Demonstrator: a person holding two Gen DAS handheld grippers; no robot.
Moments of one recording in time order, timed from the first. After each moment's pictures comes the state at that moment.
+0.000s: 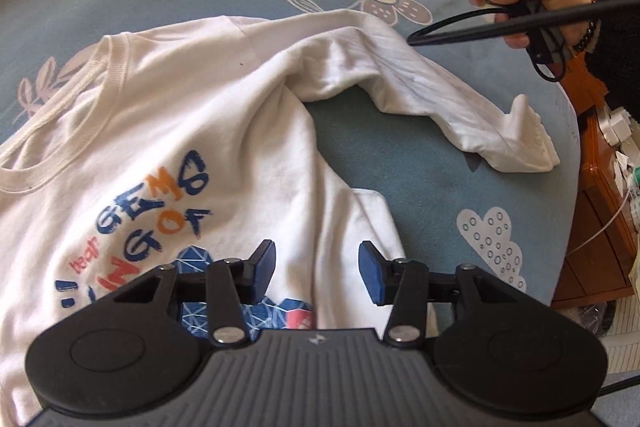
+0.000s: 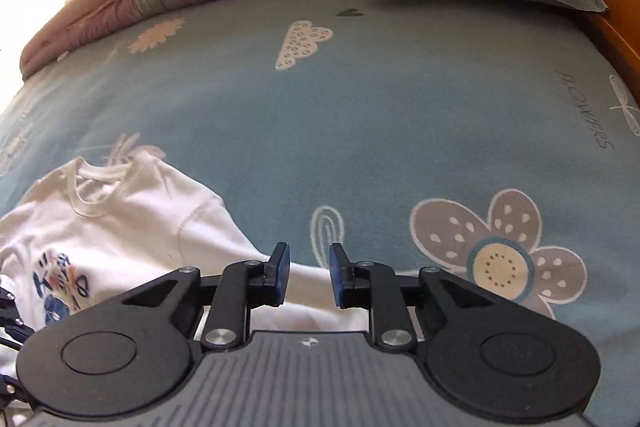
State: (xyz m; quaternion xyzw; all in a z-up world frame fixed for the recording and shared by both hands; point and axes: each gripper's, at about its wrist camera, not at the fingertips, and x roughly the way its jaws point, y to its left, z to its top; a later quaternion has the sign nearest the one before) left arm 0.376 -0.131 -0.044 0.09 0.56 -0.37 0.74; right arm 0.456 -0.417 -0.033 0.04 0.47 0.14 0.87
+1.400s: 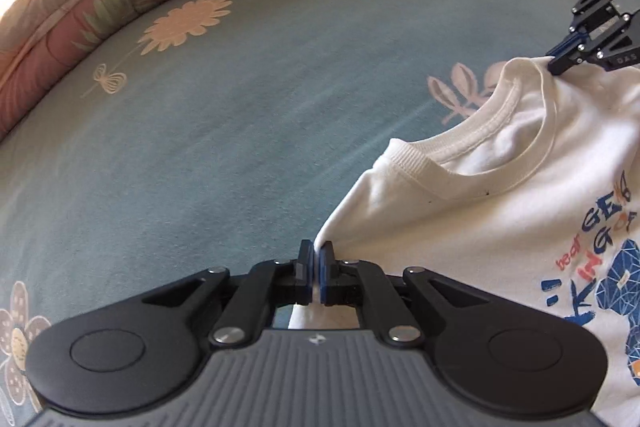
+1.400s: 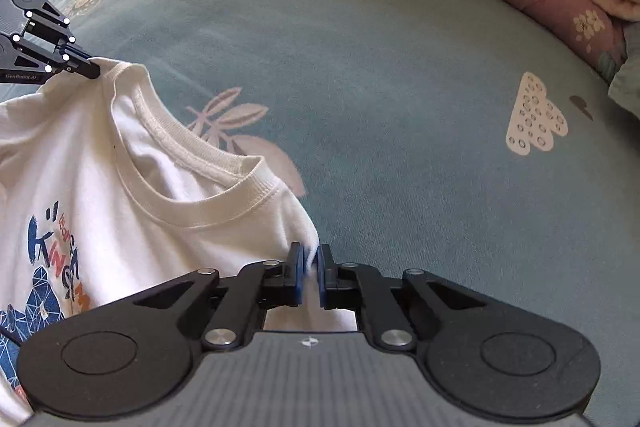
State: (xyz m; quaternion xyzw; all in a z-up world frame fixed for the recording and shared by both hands) left arm 0.516 0.085 -0.063 0.20 0.48 -0.15 0.84; right arm 0.546 -0.239 -0.061 -0.17 0.47 0.29 0.81
